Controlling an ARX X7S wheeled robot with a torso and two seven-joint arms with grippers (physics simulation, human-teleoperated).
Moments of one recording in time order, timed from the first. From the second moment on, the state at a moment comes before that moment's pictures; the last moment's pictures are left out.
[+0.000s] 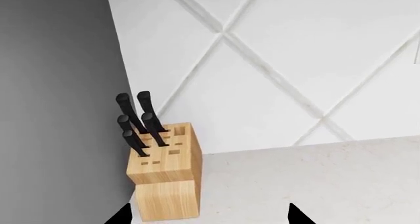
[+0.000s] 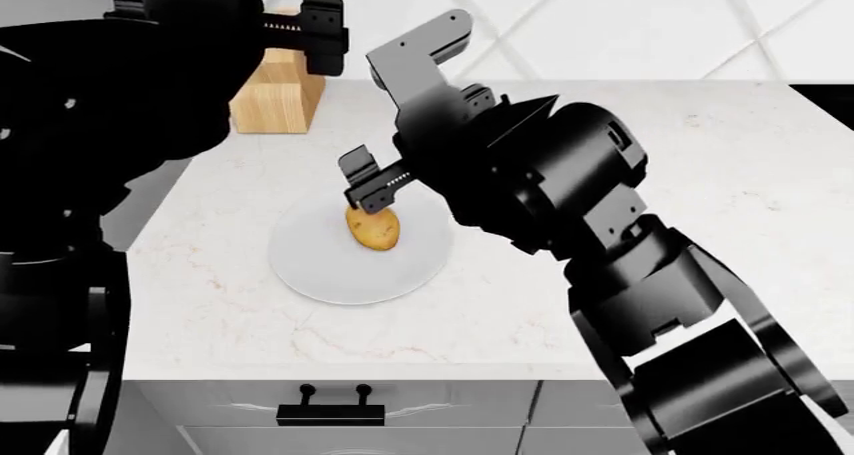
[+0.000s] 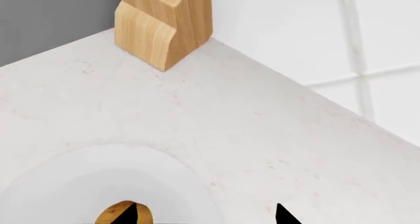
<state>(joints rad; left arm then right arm) -1.39 -0.28 0.33 -0.08 -0.81 -1.21 -0.56 1.39 0.03 -0.72 0.38 0.76 1.14 0.29</state>
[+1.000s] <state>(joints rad) -1.36 -0.29 0.30 -0.04 -0.86 -1.23 -0.61 1.35 0.02 -0.87 0.41 0.97 1.05 0.35</state>
